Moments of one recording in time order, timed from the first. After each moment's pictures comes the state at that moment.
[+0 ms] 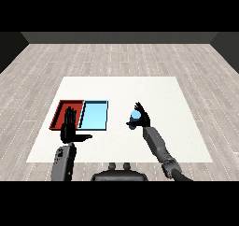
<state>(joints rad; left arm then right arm) 0.01 0.04 0.08 -1.59 0.16 -0.09 -0.45 -0.55 -0.01 0.01 -0.62 -0.30 0.06 -0.50</state>
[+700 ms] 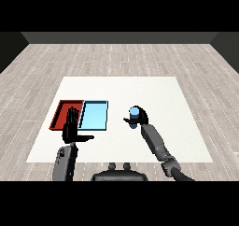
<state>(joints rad) 0.02 0.03 0.06 -1.61 0.16 -0.09 -0.43 -0.58 -0.01 0.07 -0.66 -0.24 -0.11 -0.43</state>
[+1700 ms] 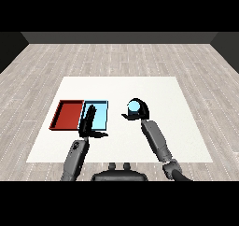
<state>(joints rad) -0.11 0.00 -0.11 -1.43 0.10 -0.02 -0.35 -0.54 -0.02 0.10 -1.03 -0.16 -0.09 -0.36</state>
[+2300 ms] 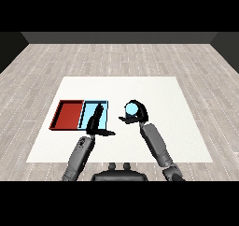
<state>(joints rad) -0.20 0.00 -0.21 -1.35 0.13 0.07 -0.35 -0.47 -0.01 0.19 -1.19 -0.15 -0.14 -0.31</state>
